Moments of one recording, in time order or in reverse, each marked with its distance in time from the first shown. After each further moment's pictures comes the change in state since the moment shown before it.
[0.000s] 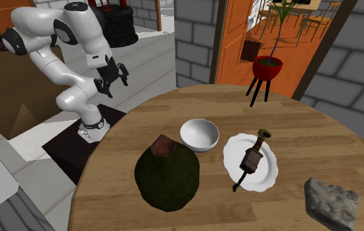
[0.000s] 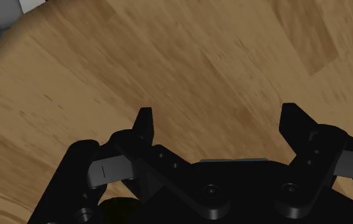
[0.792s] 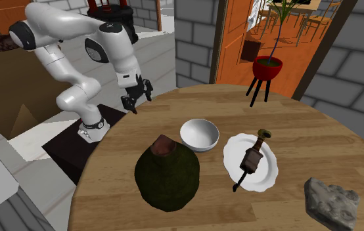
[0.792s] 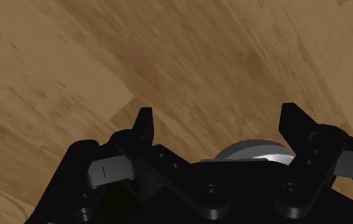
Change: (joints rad) arm 0.017 0.368 0.001 0.138 0.018 0.232 -0.002
